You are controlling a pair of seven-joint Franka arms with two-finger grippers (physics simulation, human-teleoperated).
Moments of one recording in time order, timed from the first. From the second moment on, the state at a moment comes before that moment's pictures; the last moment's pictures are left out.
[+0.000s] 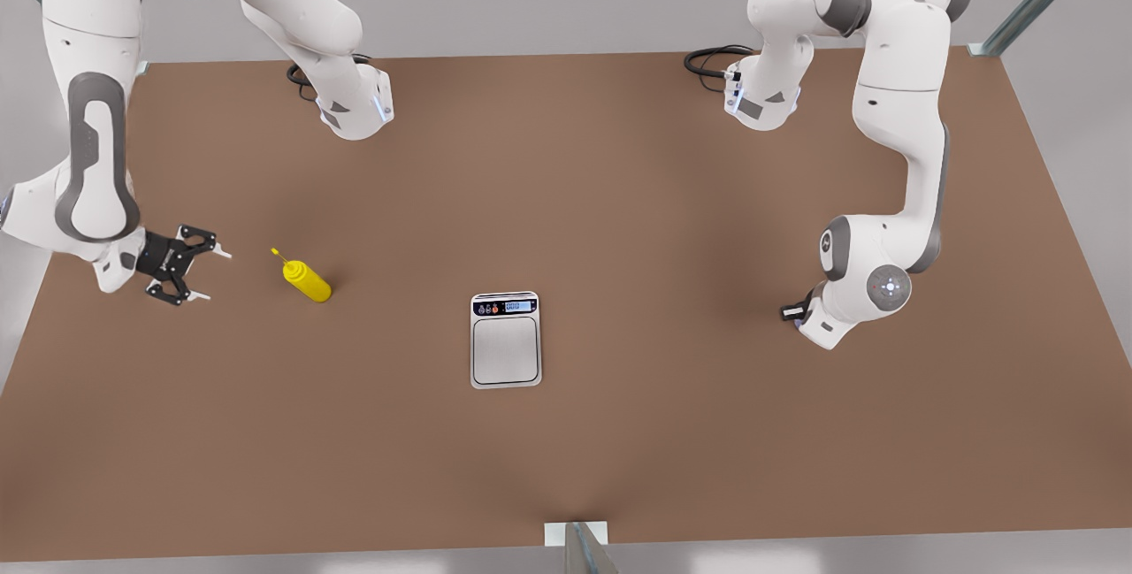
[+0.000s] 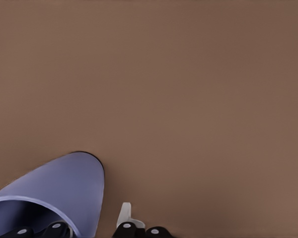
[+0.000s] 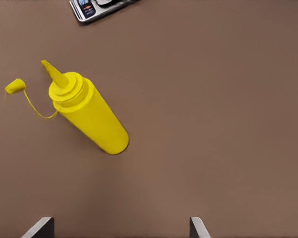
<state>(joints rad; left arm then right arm) -0.09 0.50 0.04 -1.92 -0.05 2.24 -0.17 -0.48 0.28 -0.06 -2.10 0.58 2.03 -2.01</state>
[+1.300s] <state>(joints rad) -0.52 0.69 0.00 -1.43 -0.03 2.17 -0.91 -0.46 0.57 -0.01 -2.11 0.92 1.86 -2.51</state>
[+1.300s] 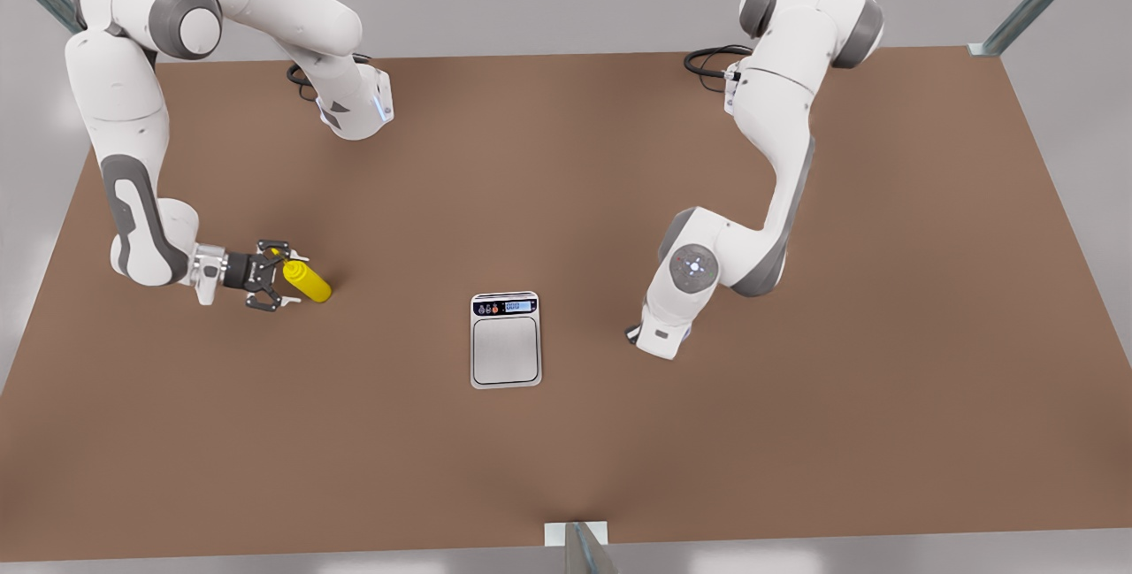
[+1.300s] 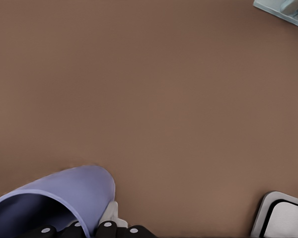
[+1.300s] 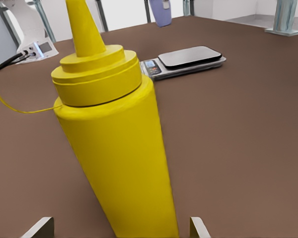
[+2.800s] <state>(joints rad) -0.80 1.12 0.00 -0.85 -0.09 2.42 -1.26 -0.42 0.58 0.01 -2.08 0.97 1.81 -2.49</state>
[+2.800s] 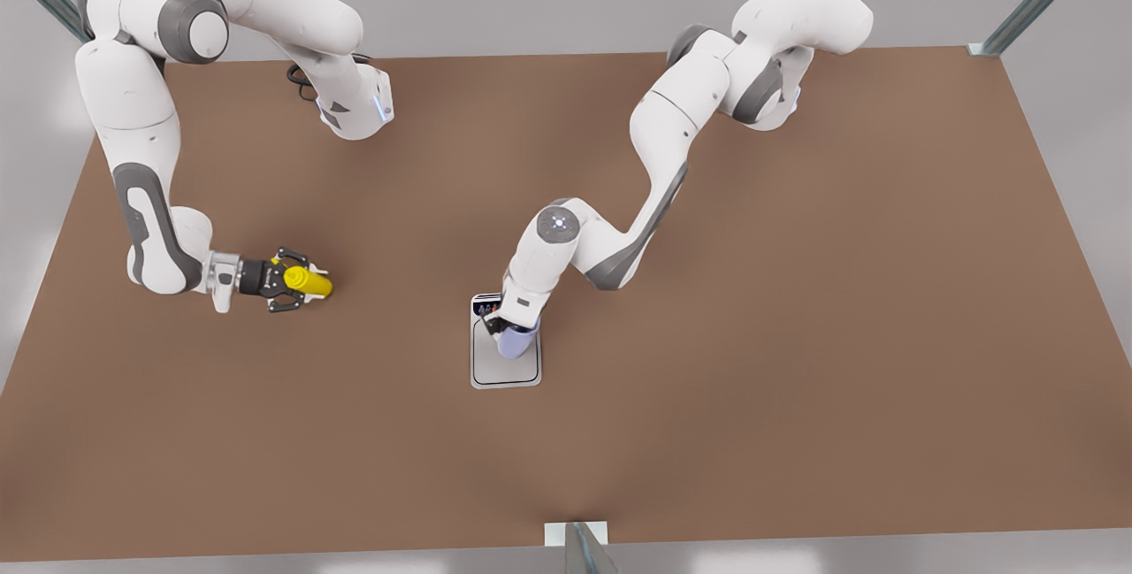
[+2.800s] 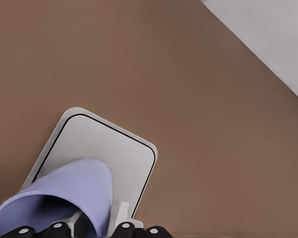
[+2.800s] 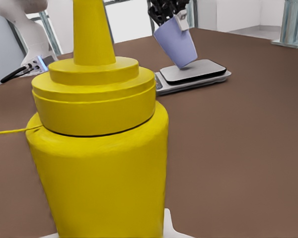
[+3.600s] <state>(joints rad) -0.73 0.95 0.00 -0.86 -0.10 2.18 -1.25 -0.25 0.43 -0.03 -1.62 0.42 1.85 -1.86</state>
